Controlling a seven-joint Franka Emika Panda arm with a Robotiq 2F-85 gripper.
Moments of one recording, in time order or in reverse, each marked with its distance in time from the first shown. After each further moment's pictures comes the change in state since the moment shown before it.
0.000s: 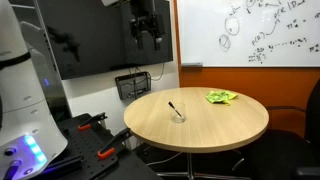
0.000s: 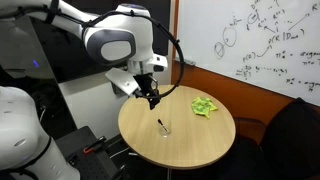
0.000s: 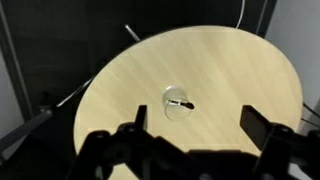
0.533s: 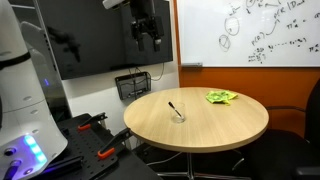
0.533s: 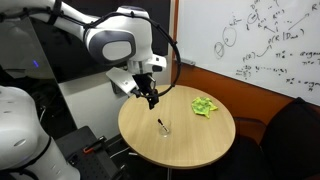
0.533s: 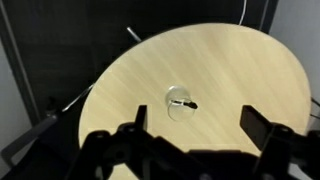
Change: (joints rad) arm -0.004 0.029 0.039 0.001 0.001 0.023 0.083
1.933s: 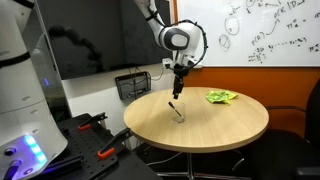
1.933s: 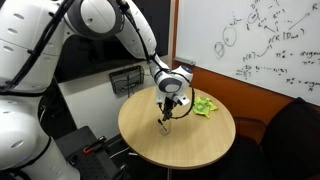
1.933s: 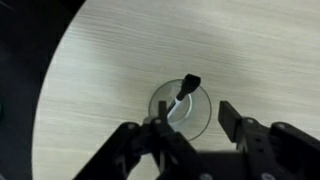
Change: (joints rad) arm -0.033 1.146 0.169 0.758 0.412 0.051 0.503
